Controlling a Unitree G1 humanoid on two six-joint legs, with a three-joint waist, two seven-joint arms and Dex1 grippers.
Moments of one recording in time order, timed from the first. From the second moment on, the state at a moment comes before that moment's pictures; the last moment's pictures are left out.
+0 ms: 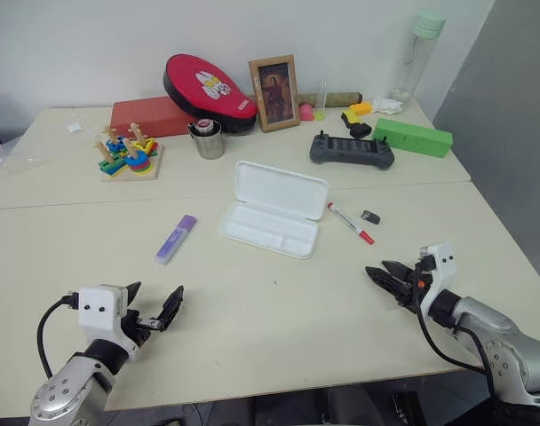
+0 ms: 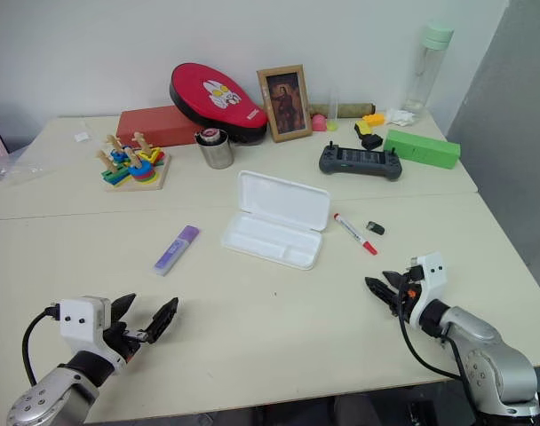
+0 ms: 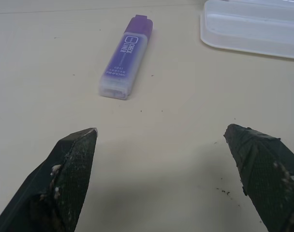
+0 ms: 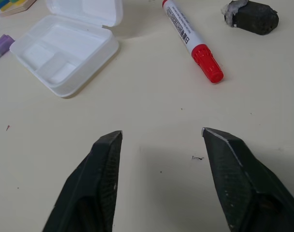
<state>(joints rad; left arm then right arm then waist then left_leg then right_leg) 0.43 0.39 0.38 -0.51 -0.45 0.39 -0.41 0.03 -0.47 -0.18 -0.37 0.61 0.73 0.49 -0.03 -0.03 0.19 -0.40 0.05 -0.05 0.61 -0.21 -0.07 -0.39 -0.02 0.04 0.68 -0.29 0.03</state>
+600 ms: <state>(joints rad) 0.38 0.47 0.40 -0.54 -0.50 0.45 -0.45 -0.19 -0.66 0.02 -0.42 0.55 0.74 0.66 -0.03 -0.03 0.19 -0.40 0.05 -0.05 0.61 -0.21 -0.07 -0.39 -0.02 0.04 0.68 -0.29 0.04</state>
